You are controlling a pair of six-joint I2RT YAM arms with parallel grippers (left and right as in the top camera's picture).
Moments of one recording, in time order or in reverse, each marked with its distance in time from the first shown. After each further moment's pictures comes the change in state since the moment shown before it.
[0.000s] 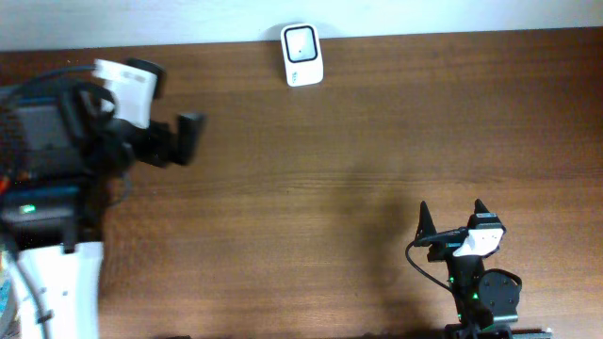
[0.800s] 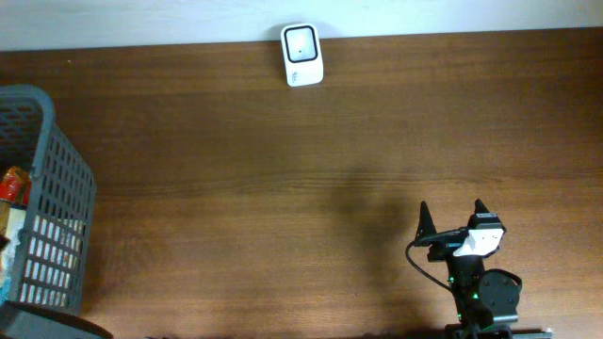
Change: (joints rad) left arm 1.003 0.399 -0.073 -0.141 -0.378 -0.107; right arm 0.000 0.000 0.000 0.000 0.000 0.000
